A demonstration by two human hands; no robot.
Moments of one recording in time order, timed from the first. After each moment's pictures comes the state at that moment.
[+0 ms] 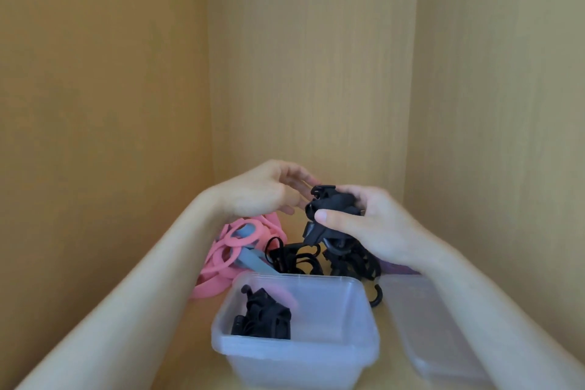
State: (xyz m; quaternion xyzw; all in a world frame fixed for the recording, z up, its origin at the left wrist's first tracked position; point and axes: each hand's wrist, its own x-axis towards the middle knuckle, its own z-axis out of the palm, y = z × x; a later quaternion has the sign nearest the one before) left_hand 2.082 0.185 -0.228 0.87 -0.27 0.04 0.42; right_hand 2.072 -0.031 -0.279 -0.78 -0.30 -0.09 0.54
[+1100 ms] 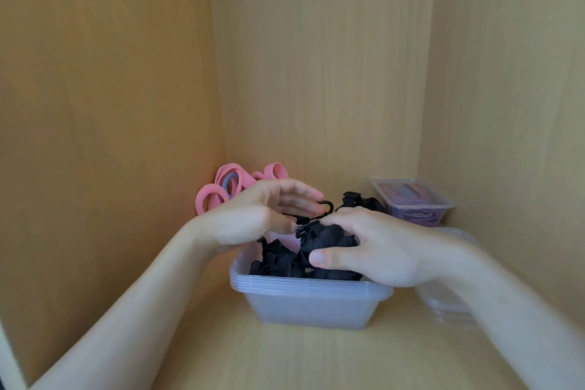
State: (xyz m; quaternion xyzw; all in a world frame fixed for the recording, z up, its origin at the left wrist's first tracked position) left_hand 2.061 0.217 -0.315 0.80 -0.31 -0.06 0.51; right_hand 2.033 -0.017 -0.323 -0.91 -0.33 0.01 0.26
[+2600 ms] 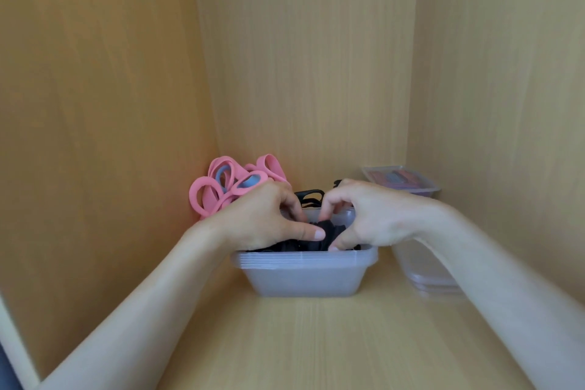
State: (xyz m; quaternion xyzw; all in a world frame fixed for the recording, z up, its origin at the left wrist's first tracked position) left_hand 2.040 0.188 -0.321 0.93 -0.22 0.10 0.28; right_hand 2.045 -0.024 -0.316 -0.94 -0.27 -0.01 0.21
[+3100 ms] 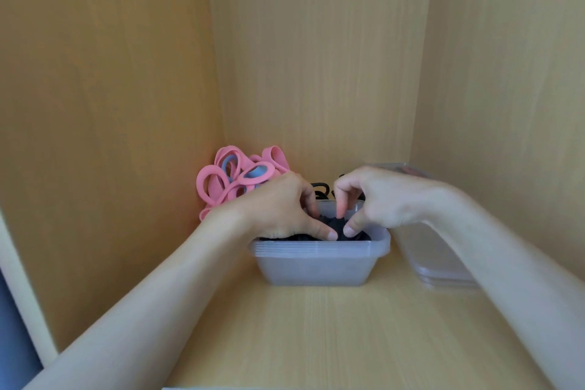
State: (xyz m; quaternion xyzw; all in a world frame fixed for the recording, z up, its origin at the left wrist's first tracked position) left_hand 2.039 0.177 -0.320 0.95 -0.20 0.07 0.24; right_hand 2.047 -0.025 -0.303 -0.95 -0.25 -0.03 0.19
